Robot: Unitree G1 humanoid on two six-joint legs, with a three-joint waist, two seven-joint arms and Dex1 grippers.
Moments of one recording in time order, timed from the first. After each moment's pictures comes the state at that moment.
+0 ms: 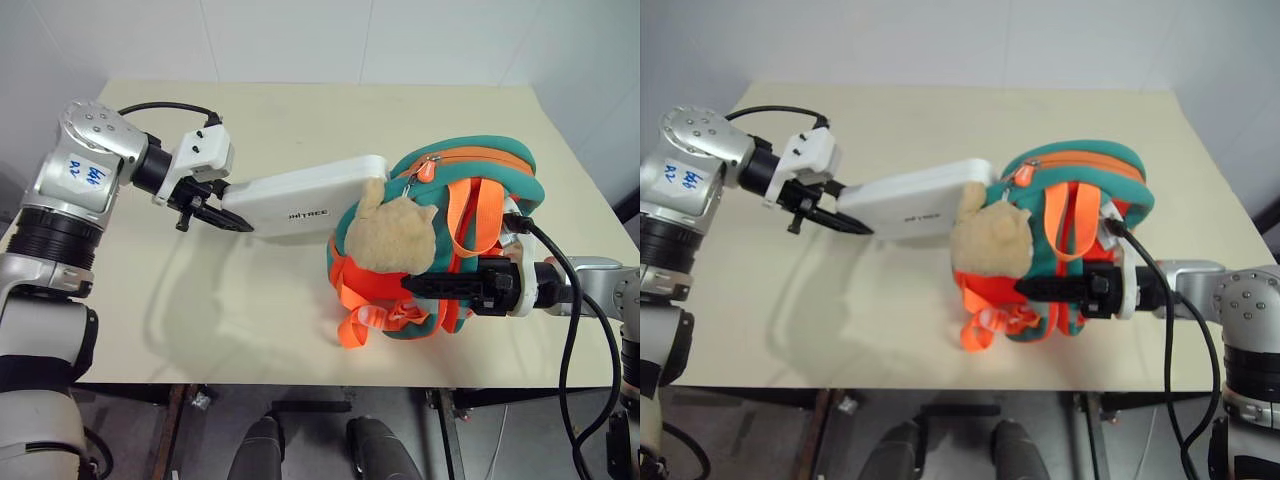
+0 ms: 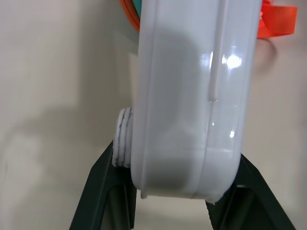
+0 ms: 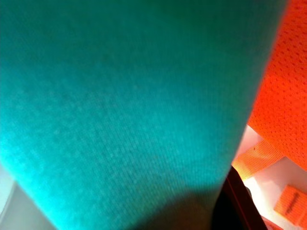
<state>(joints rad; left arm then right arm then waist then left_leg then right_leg) -1.21 0.90 -0.41 0.50 -0.20 0.24 -1.50 -0.54 -0.82 -0.22 -0.17 1.22 1.40 0.86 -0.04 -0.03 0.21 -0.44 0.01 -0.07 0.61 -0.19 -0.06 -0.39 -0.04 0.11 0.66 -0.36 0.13</state>
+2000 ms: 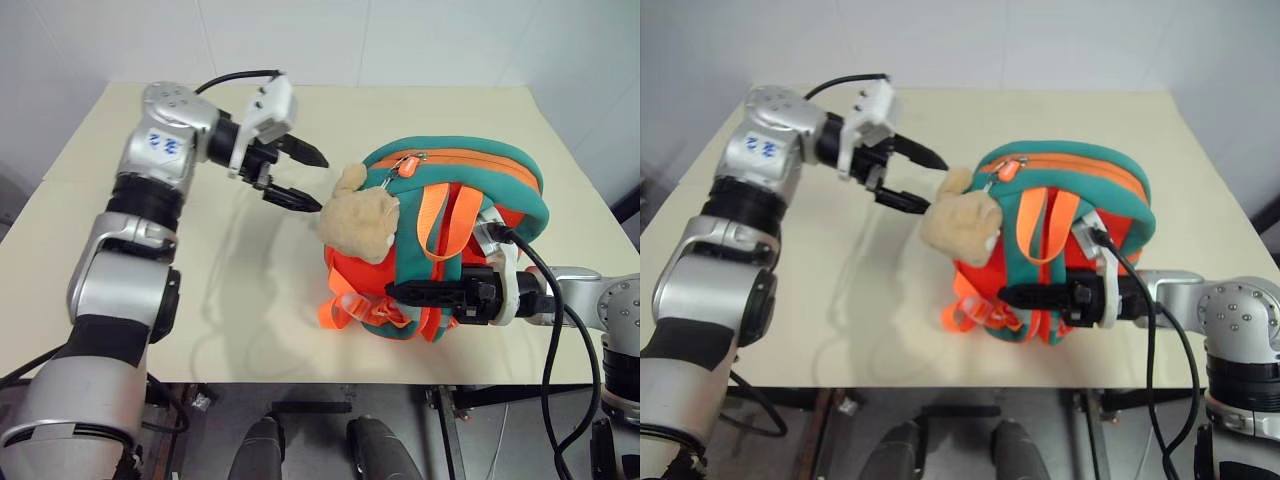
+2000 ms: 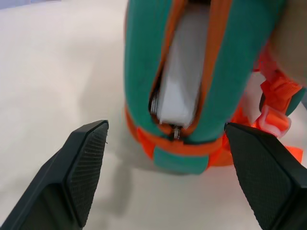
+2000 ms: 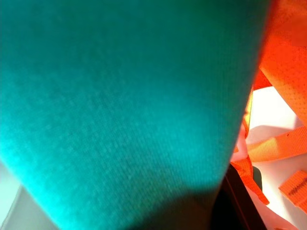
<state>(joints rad) -1.34 0.56 -0.18 0.83 -0.15 0.11 -1.50 -0.50 -0.74 -0.21 -0.23 1.32 1.37 0.74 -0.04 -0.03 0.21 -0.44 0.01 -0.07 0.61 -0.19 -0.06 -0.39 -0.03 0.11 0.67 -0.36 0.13</state>
